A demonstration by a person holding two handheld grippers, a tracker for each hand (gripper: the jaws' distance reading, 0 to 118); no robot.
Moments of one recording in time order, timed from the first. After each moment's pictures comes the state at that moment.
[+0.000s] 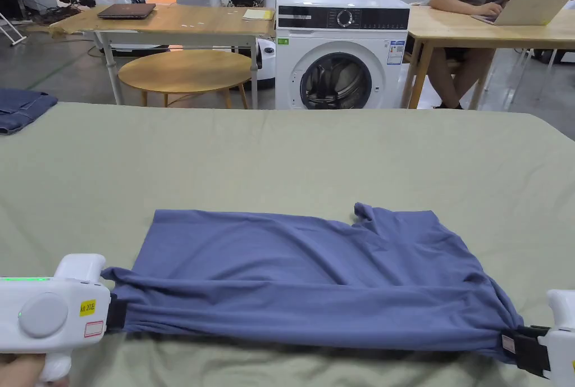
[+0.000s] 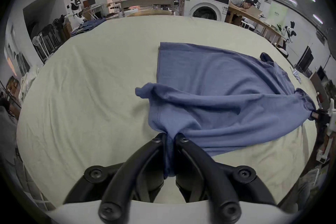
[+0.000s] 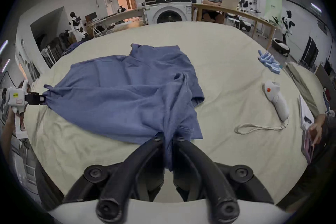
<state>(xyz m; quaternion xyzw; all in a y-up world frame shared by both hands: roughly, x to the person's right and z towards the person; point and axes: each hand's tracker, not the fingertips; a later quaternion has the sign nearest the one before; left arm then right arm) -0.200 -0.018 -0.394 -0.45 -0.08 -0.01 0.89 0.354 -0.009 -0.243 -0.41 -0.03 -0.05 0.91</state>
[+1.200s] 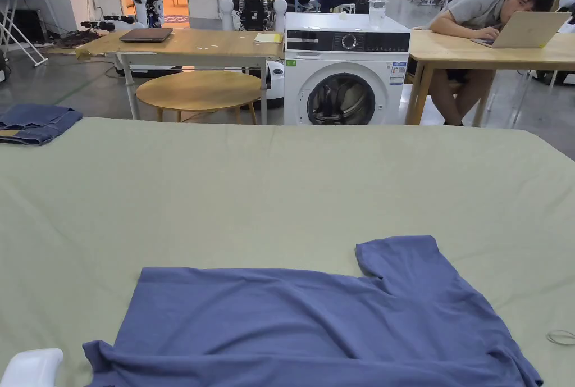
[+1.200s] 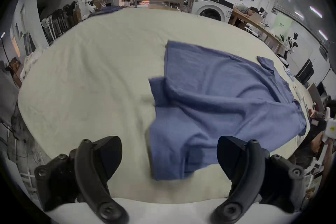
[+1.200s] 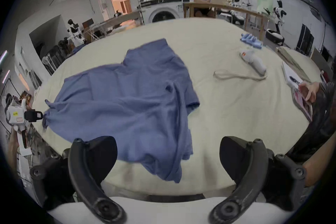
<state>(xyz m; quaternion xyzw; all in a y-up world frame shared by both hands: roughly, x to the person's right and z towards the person) -0.248 -0.031 -0.242 -0.45 -0.05 0.03 0.89 0.348 -0.013 -0.117 -0.40 -0.04 -0.09 0.91</state>
